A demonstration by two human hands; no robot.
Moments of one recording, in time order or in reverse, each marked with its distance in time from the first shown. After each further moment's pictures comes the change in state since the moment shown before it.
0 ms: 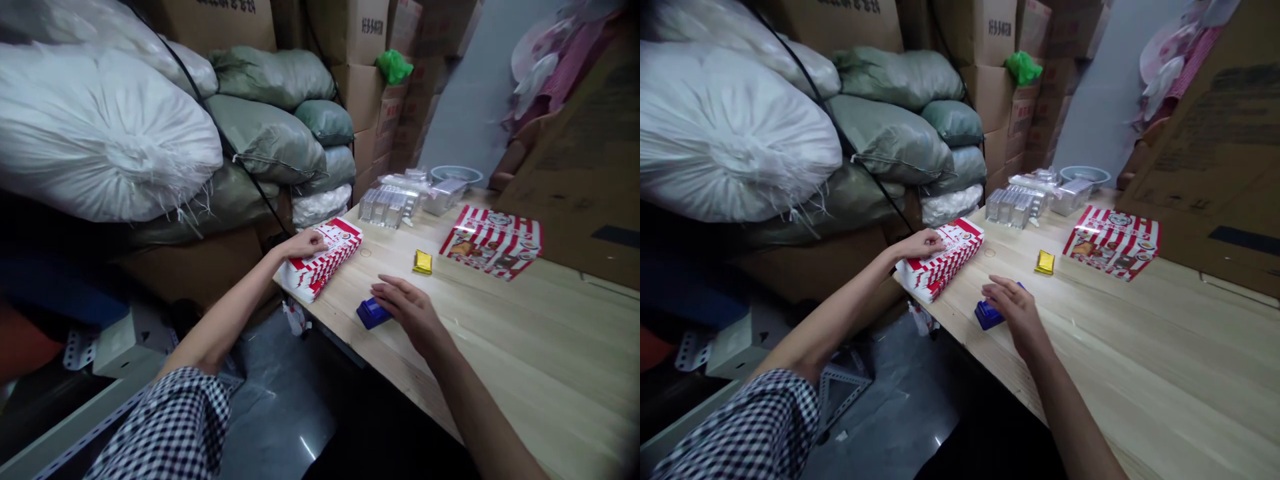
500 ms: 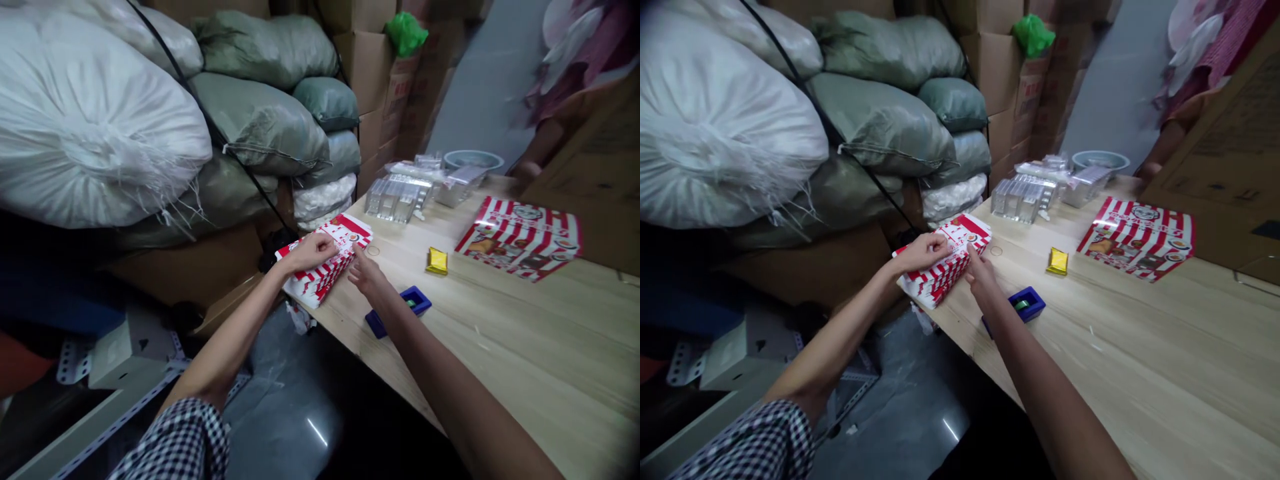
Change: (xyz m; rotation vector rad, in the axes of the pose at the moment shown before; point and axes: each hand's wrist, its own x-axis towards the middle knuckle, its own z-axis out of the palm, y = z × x) left_hand -0.013 0.023 0.016 -0.183 0.143 0.079; right_hand 0.139 0.037 0.093 0.171 0.220 0.362
